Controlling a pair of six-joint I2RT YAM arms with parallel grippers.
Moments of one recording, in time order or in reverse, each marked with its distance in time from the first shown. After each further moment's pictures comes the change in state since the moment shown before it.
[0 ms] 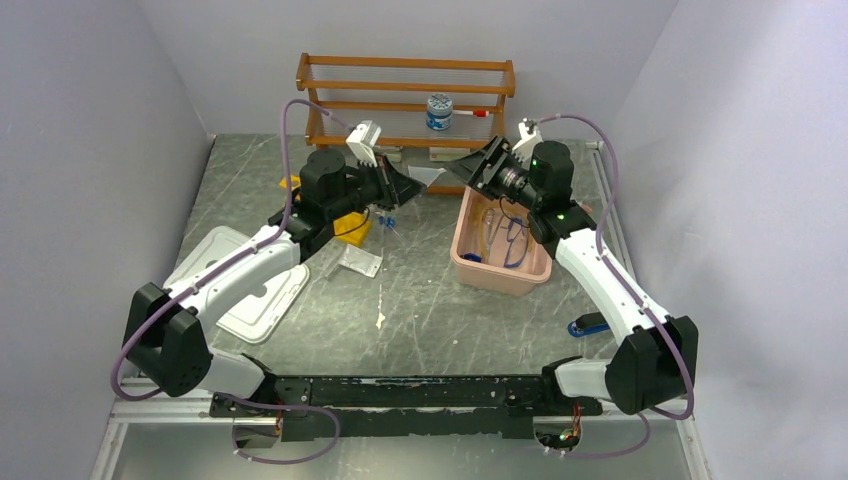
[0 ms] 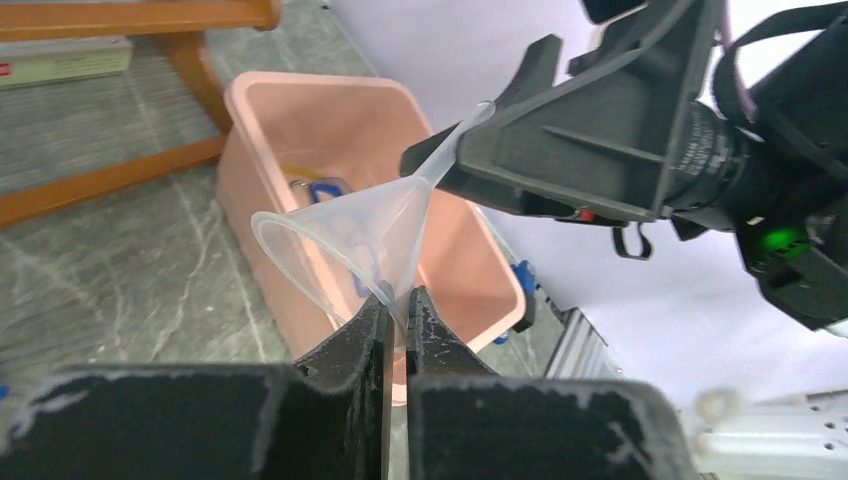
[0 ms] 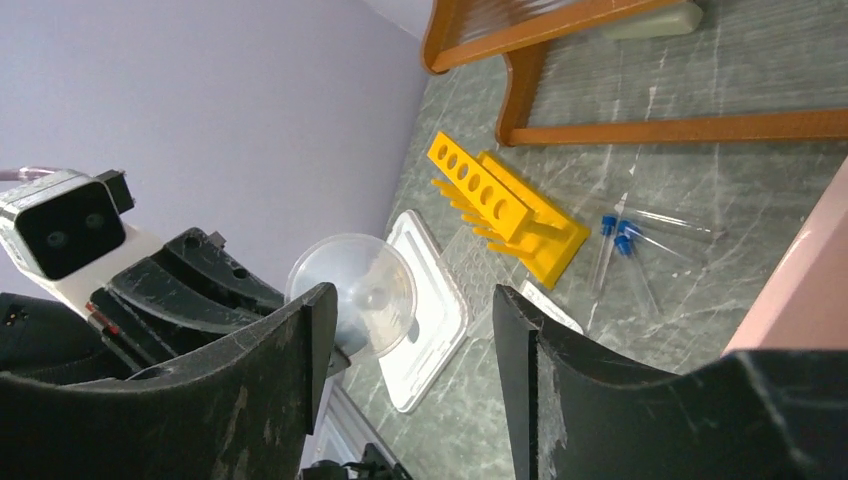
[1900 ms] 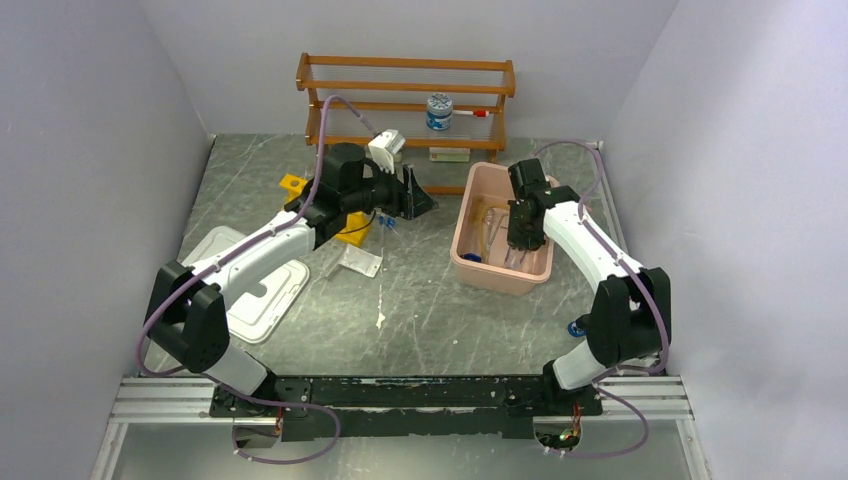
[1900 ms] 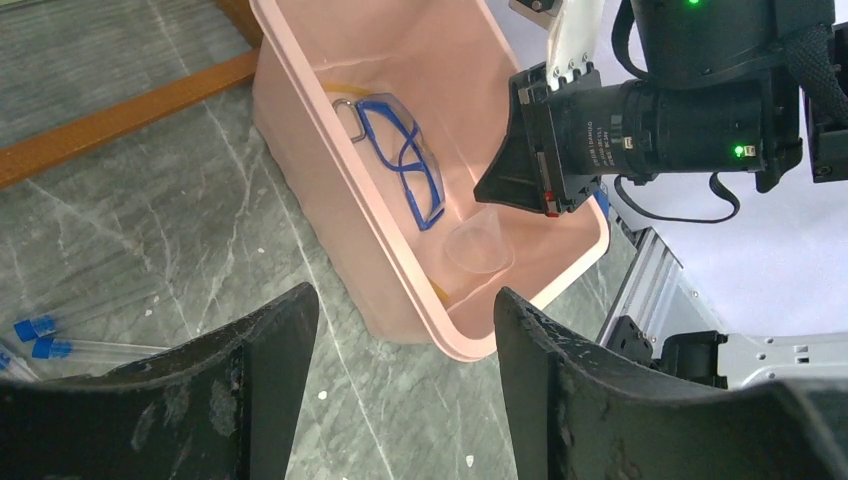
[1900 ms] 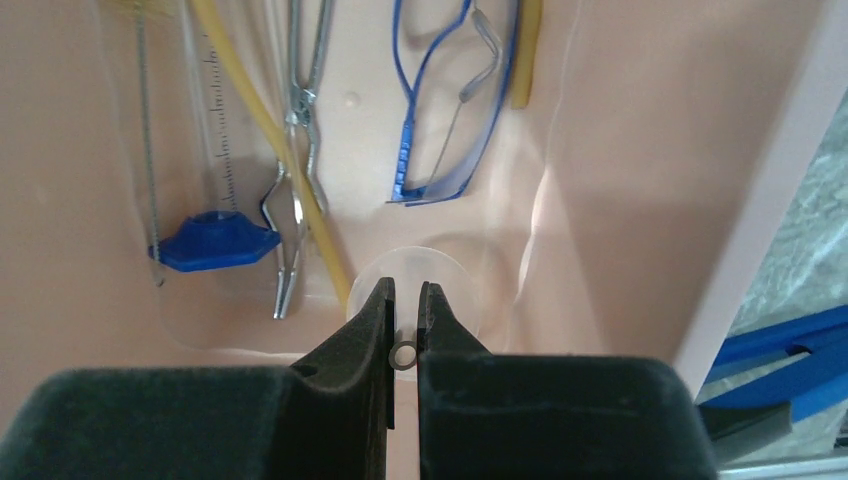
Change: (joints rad) left arm 0.006 0.132 0.092 -0.160 0.089 0.169; right arm -0.063 0.231 0.109 -0.866 0.597 -0.537
